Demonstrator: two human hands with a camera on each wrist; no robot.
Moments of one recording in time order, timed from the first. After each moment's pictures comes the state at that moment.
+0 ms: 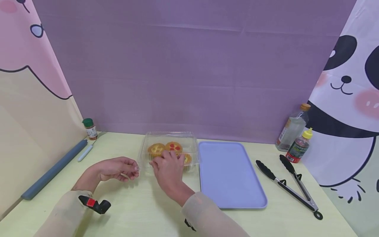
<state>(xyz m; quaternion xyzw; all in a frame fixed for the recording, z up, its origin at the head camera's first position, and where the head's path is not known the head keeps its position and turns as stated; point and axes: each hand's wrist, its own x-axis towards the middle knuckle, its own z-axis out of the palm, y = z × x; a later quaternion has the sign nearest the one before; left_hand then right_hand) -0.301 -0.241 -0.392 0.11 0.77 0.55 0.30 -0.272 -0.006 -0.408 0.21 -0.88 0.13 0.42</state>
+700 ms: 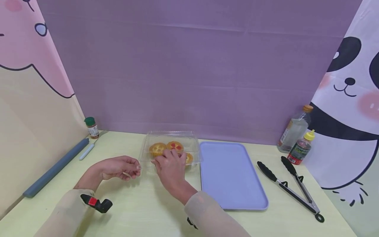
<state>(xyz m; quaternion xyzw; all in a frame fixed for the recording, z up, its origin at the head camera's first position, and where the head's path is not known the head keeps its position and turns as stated) -0.301 -0.239 -0.392 0.12 0.76 0.56 0.30 -0.281 0.000 -0.409 0.24 -0.84 0.12 0.48</state>
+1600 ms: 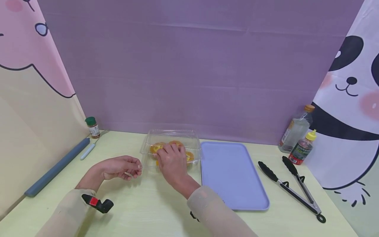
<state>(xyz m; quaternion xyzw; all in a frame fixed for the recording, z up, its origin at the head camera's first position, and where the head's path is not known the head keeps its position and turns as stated) -0.304 -0.237 -0.393 0.11 0.75 0.57 0.31 -0.296 0.005 -0.398 0.28 -0.82 0.11 0.49</state>
